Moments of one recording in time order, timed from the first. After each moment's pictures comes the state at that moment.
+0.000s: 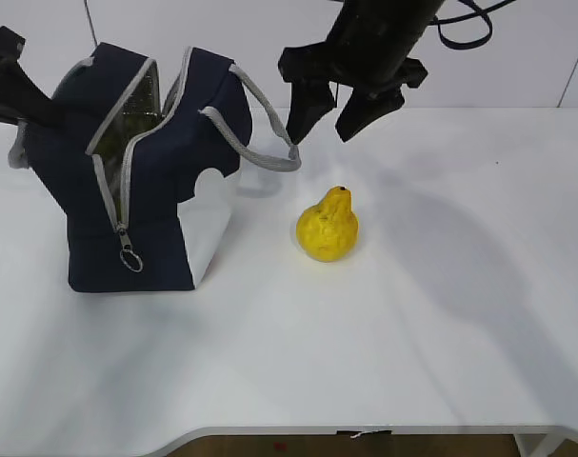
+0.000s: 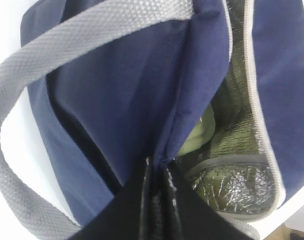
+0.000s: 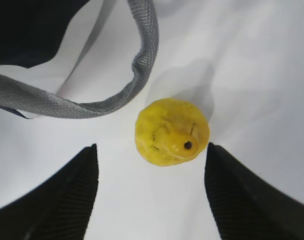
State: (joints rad) left arm 0.08 1.81 -1.48 -0.78 1.06 0.55; right arm 0.38 2.07 -2.04 0.27 1.25 -0.06
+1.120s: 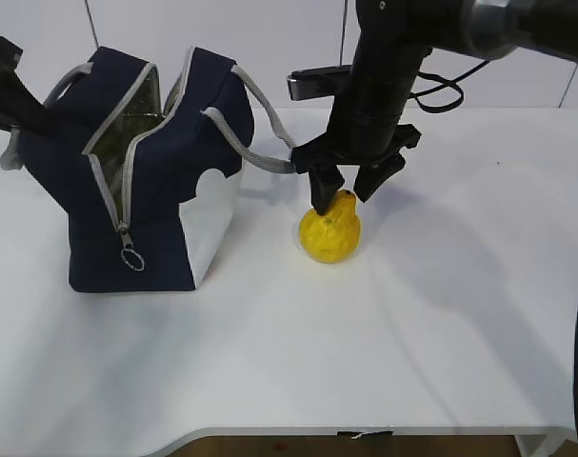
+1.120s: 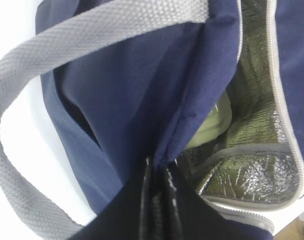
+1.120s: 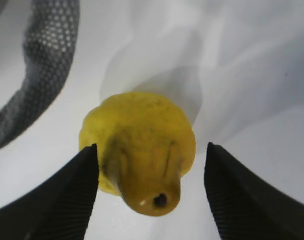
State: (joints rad) left arm 0.08 1.81 -1.48 -0.73 1.06 0.55; right arm 0.39 2.24 -2.03 0.09 1.24 -0.06
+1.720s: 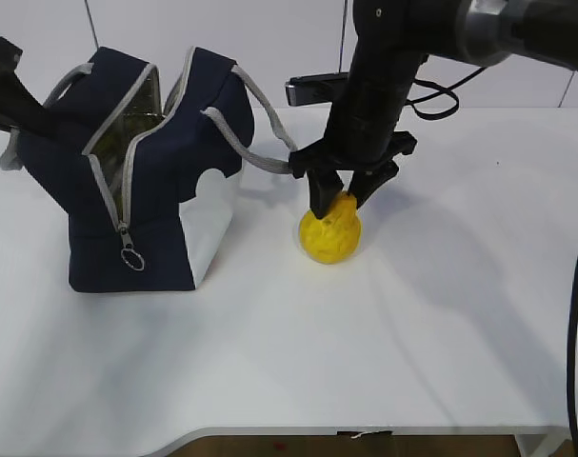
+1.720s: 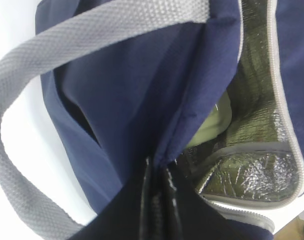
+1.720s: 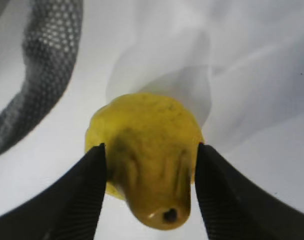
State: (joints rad) left arm 0.08 1.81 -1.48 -0.73 1.07 0.55; right arm 0.39 2.26 -2.03 0.10 1.24 -0.06
